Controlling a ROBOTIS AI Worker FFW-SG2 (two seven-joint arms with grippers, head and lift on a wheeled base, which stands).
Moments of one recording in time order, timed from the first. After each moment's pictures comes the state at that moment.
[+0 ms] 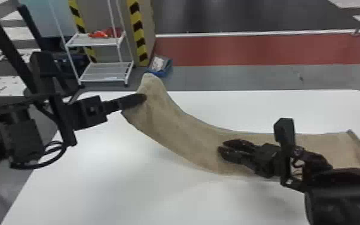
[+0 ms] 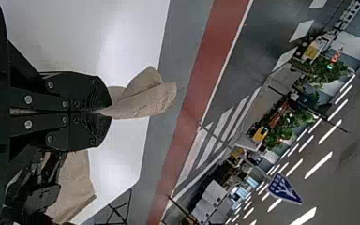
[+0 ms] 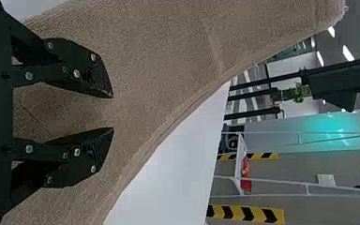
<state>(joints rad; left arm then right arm) -0.11 0.31 0.34 -2.12 1.15 1.31 0.01 -0.15 -0.03 0.02 -1.34 0.15 0.26 0.90</state>
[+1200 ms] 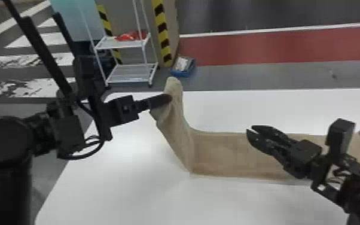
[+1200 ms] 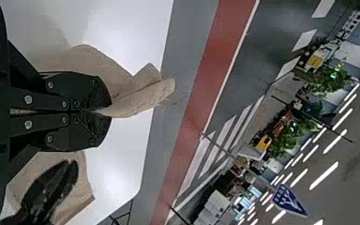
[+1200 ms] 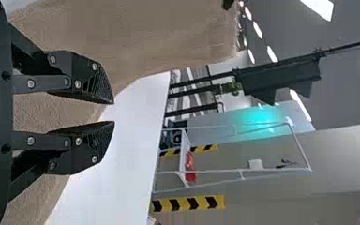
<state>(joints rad) -0.15 0.30 0.28 -2.06 1.07 1.30 0.03 -0.01 -0.02 -0.03 -1.54 -0.08 0.16 0.80</state>
